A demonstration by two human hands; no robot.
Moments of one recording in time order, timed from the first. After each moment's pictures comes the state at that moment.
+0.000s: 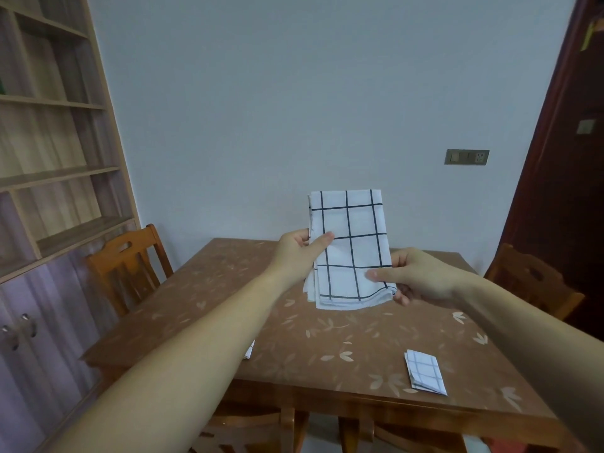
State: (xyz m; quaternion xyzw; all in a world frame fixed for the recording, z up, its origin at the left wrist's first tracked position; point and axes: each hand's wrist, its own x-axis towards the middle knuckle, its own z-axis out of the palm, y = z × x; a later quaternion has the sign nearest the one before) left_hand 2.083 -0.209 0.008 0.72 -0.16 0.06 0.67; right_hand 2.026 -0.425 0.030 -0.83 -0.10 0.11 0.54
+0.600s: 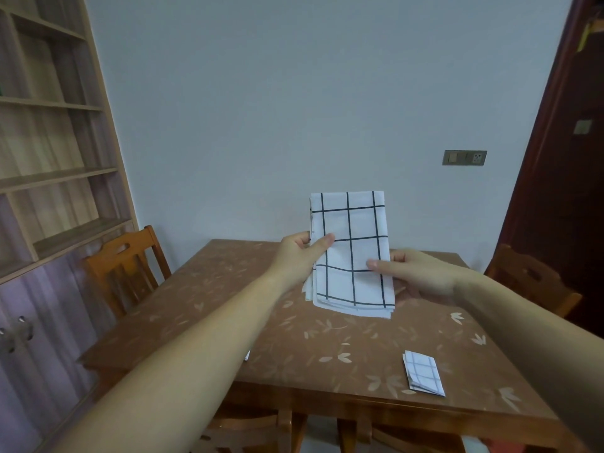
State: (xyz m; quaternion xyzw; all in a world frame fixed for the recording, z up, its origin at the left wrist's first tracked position) left_hand 2.081 -0.216 0.008 0.71 -0.16 0.03 0.69; right_hand 2.026 -0.429 0.034 -0.81 -0.12 0.12 0.56
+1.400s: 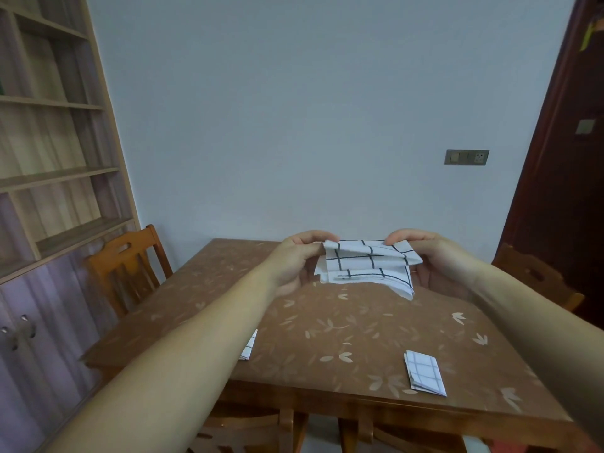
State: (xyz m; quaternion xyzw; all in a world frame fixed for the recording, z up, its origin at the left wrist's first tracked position) left_hand 2.082 -0.207 0.014 0.63 -0.17 -0.13 0.75; right_hand 2.039 -0.448 0.039 -0.67 -0.11 0.09 0.72
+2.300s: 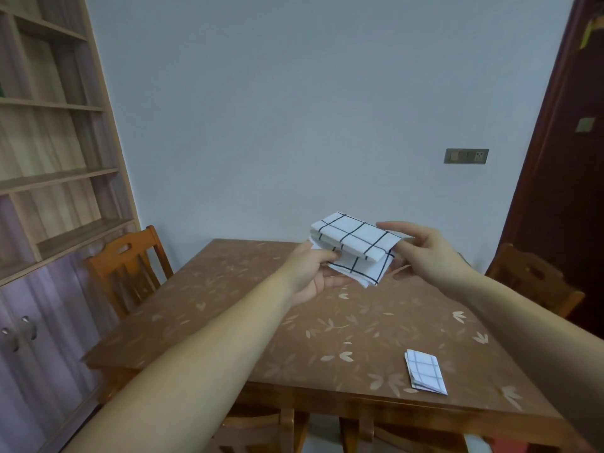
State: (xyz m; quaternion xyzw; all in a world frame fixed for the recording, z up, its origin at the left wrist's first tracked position) left_hand 2.068 -0.230 0.012 0.58 -0.14 -0.14 0.79; right_hand 2.033 -0.433 0.034 -0.81 -0.09 -0.12 0.57
